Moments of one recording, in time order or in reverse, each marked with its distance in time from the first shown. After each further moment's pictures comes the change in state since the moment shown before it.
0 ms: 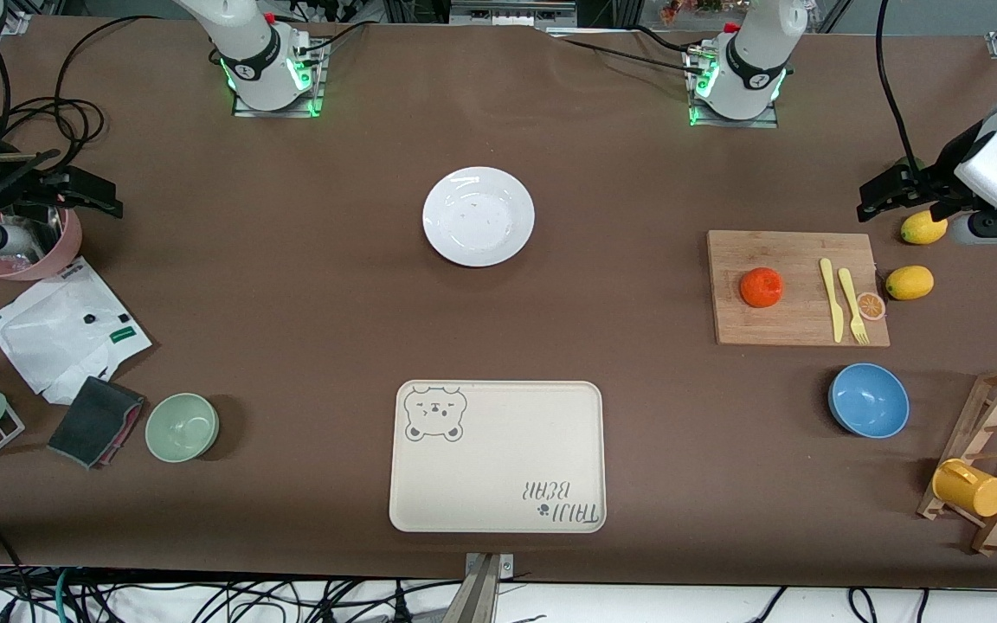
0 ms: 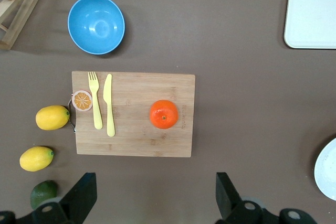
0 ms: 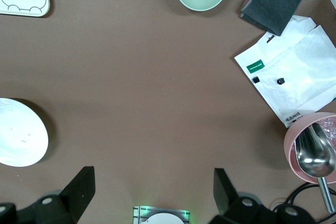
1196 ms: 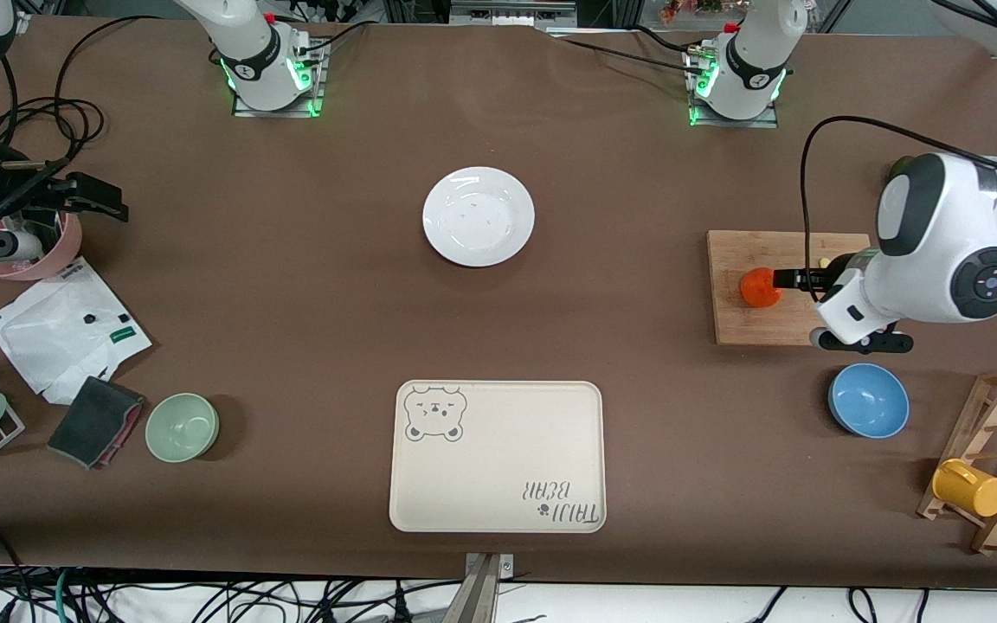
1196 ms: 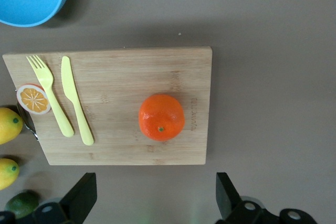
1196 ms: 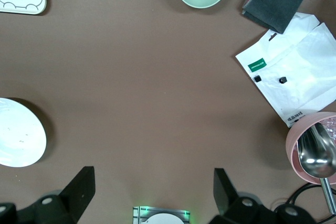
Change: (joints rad) left arm -0.036 0.342 -0.005 -0.078 0.065 0.125 0.013; right arm 0.000 0.001 0.000 -0.023 0.000 0.016 0.000
